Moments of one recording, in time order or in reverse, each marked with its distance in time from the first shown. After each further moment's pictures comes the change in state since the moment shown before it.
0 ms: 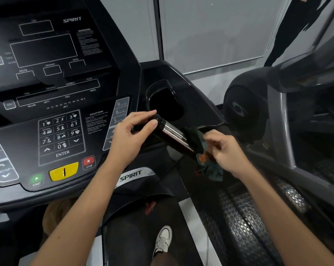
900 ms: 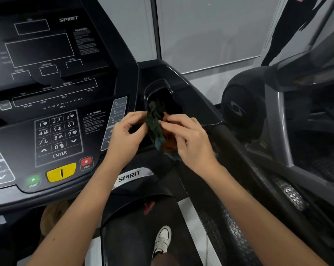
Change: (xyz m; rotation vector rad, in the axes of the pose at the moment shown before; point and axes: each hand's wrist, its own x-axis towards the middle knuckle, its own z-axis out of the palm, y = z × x) left_hand 0.002 -0.002 0.001 -0.039 -0.008 0.035; right_hand 0.016 -0.045 0.061 -0.456 0.270 -0.518
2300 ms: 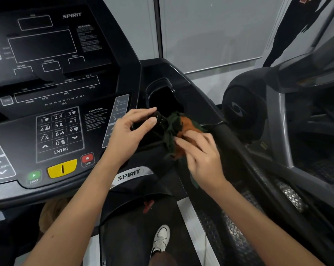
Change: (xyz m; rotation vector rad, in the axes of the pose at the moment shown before) left_hand -0.001 0.002 -0.005 -0.004 -0.062 -0.030; right_hand -0.044 0.022 0.005 -0.177 0.165 -0.111
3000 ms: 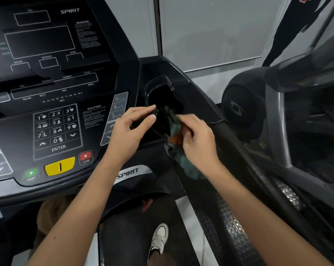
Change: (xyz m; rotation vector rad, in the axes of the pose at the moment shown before) left_hand -0.001 -0.006 0.005 -0.024 0.056 0.008; right_hand 0.037 -0.005 0.006 0.222 -0.197 0.416
